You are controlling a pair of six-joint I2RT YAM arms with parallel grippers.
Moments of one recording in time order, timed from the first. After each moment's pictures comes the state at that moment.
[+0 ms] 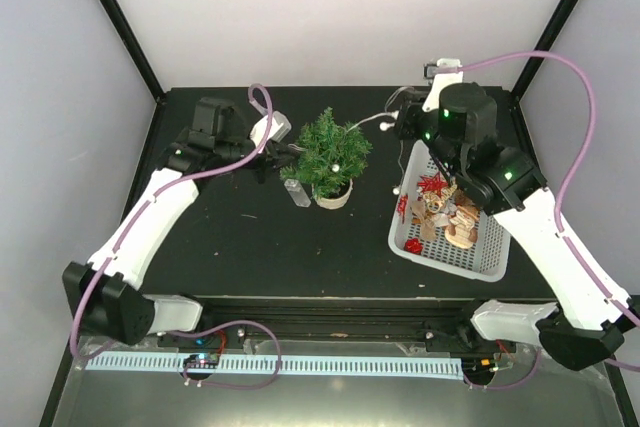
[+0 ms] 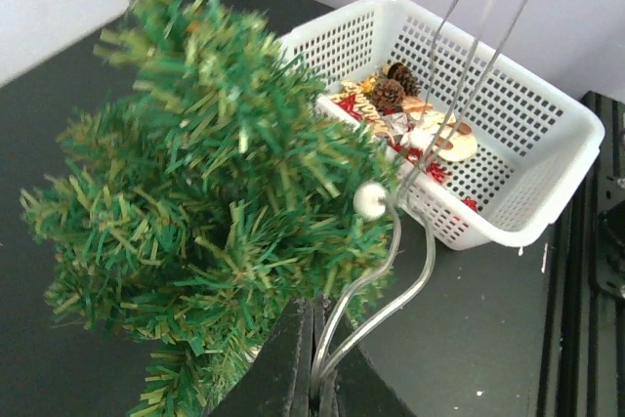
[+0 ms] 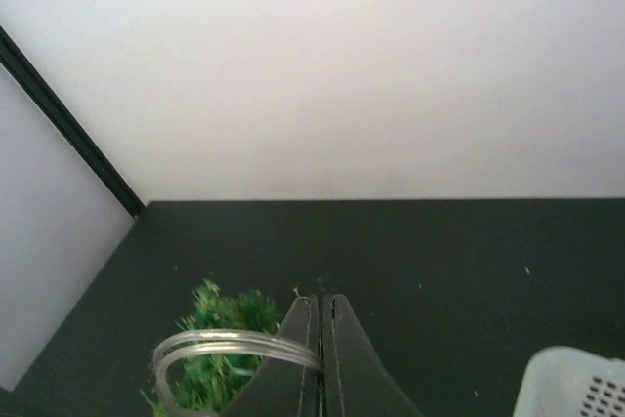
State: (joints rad) left arm -0.32 1.27 1.26 -0.61 0.74 0.32; right arm 0.65 1.20 1.54 -0.62 0.30 0.37
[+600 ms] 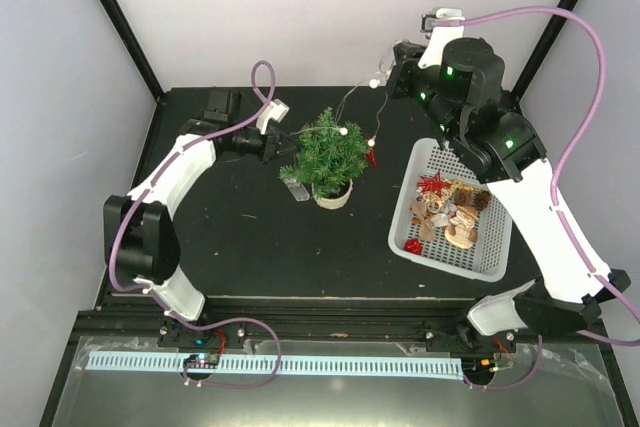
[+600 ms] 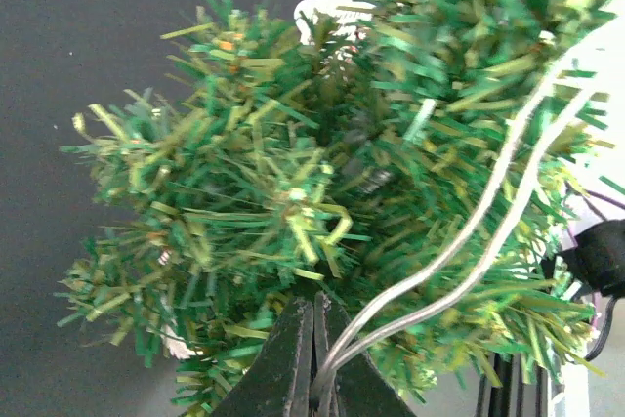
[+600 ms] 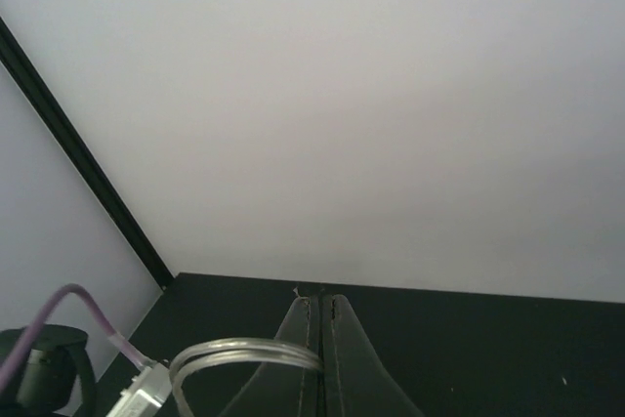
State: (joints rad) left arm -0.20 1.63 1.36 -0.58 0.96 0.20; right arm 0.65 1.40 1.92 -0.64 0.30 0.31
